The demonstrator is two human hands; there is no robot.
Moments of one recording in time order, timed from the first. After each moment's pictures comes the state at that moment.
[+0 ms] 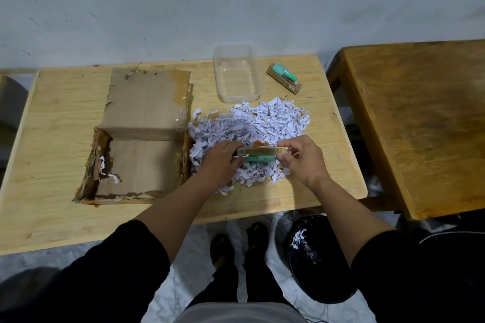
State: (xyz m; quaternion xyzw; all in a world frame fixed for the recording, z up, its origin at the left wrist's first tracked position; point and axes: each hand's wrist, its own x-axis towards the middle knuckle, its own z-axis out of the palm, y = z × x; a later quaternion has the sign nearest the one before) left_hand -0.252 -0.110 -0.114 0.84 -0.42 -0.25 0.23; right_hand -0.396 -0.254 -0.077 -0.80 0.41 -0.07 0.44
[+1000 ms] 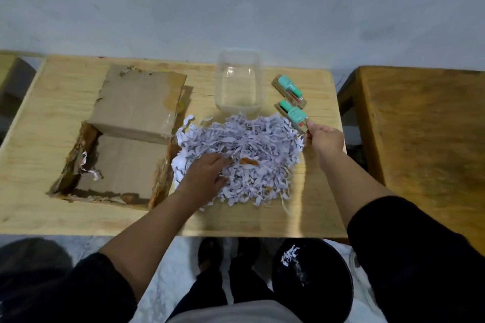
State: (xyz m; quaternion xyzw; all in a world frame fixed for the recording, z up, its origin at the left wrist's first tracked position) left_hand -0.260 -0.108 -0.127 0.84 -0.47 -0.16 0.22; right_hand -0.346 -0.368 -0.083 -0.54 0.62 -0.14 0.55
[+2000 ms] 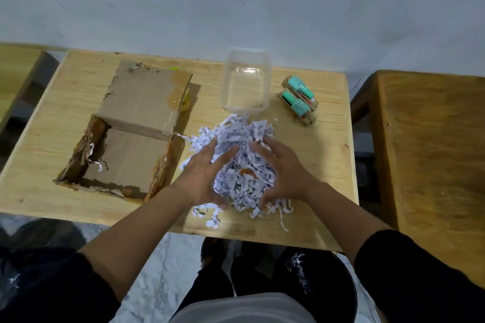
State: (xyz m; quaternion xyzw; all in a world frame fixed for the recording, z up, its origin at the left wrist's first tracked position) left_hand -0.292 -0.134 -0.130 0.86 -0.40 -0.30 0.09; right_hand -0.403 -0.352 -0.138 -0.95 0.01 0.12 0.29
